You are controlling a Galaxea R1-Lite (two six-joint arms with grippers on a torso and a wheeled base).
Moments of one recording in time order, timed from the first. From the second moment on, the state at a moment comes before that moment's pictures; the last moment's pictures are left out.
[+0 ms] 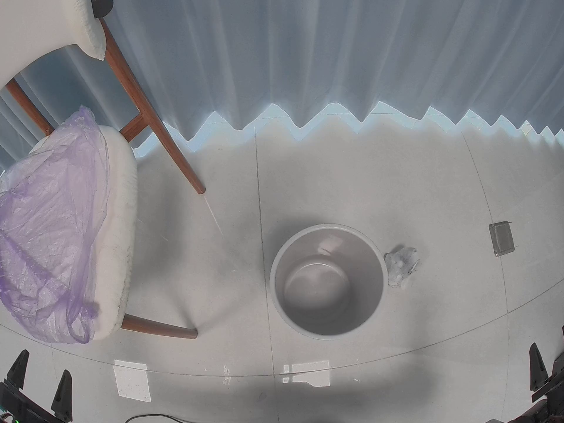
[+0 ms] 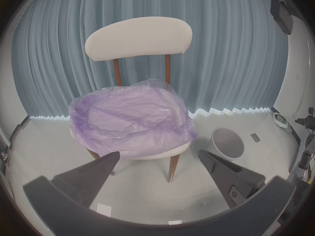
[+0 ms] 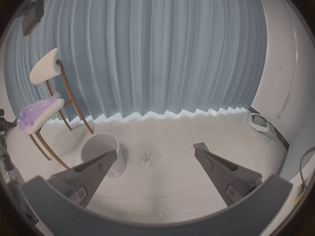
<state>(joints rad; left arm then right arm) 0.00 0.02 -0.02 0.00 0.01 -0.01 0.00 0.02 -0.02 0.00 -0.04 0.00</state>
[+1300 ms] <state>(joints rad) 0.00 0.02 -0.09 -0.18 -0.21 0.03 0.00 0.02 -0.02 0.00 -0.04 0.00</state>
